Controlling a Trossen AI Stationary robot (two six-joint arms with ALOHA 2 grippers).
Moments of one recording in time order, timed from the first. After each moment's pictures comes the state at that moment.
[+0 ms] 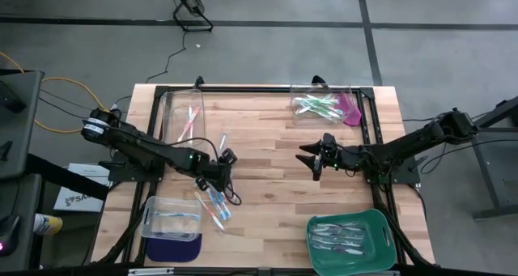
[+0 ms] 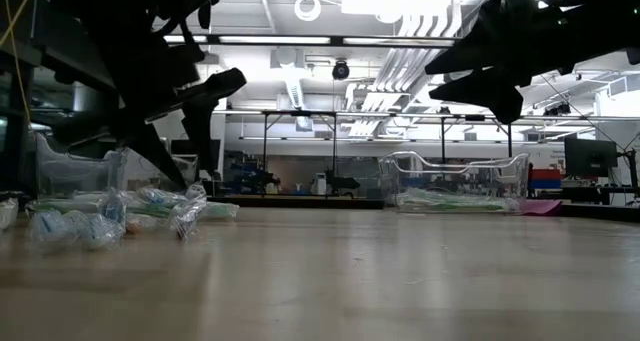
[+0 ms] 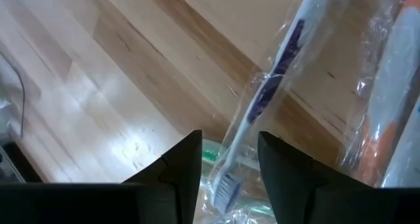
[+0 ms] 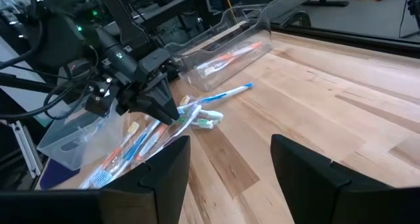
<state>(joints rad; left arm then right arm) -0.24 1.46 0.79 -0.42 -0.37 0.76 0.22 1.07 0.30 0.54 0.50 0.54</state>
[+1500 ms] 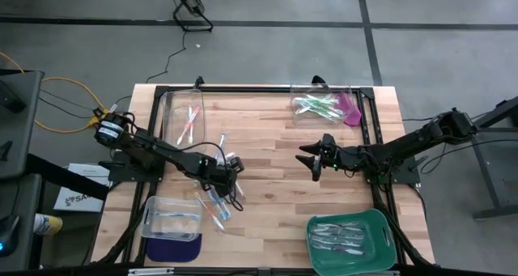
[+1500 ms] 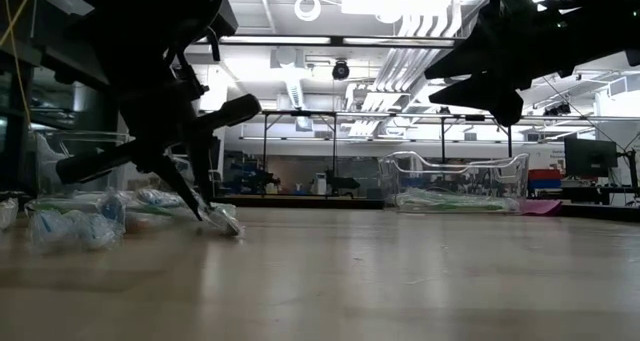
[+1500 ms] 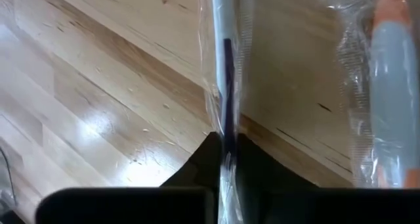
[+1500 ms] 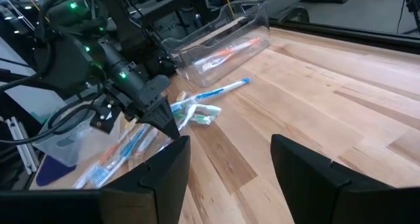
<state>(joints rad) -0.24 1.60 0.79 -0.29 -0.32 0.97 0.22 1.09 0.31 0.54 0.50 0.55</state>
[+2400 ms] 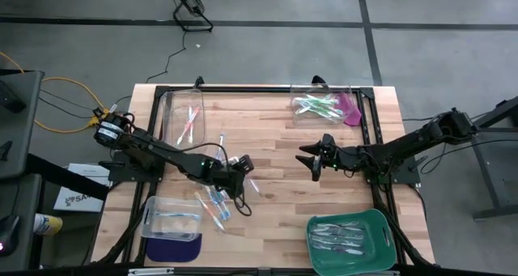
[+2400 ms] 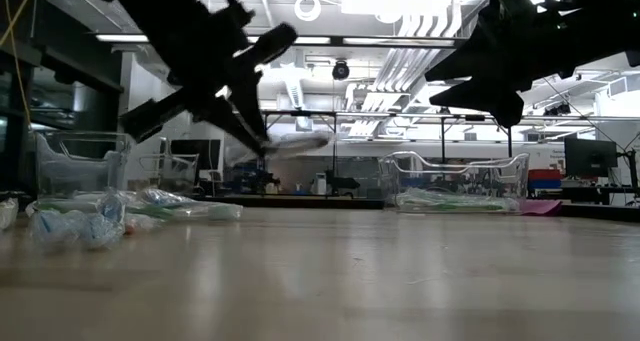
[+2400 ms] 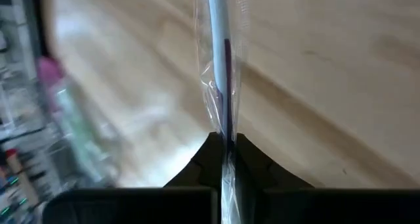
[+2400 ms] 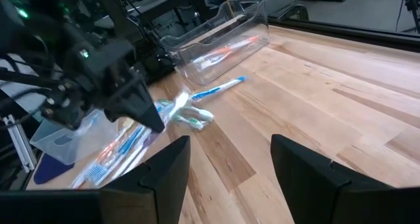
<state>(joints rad) -0.29 1.60 0.97 -0.28 -0.48 0.99 0.22 1.09 0.31 0.53 0.50 0.55</state>
